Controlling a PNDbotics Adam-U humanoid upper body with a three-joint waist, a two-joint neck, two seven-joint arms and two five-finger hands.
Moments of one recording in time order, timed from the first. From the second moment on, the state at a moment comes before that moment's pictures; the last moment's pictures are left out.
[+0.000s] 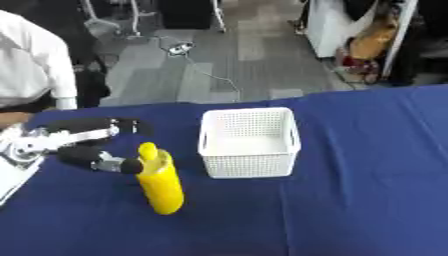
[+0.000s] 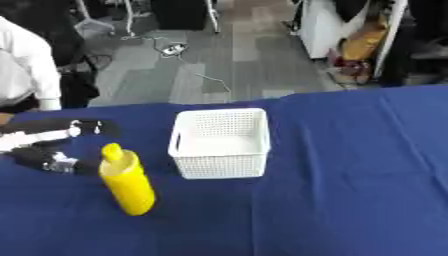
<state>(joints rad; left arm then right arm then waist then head) -0.44 0.92 -0.16 -1.53 -0.25 -0.18 -0.57 -0.50 -0.41 0.05 -1.99 -0.42 -0.70 0.06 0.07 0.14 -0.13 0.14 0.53</state>
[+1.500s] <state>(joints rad) -0.51 0.87 -0.20 -1.44 -0.28 -0.21 -0.60 -0.51 -0.40 0.05 -1.99 -0.42 -0.70 0.06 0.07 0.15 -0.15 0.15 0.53</state>
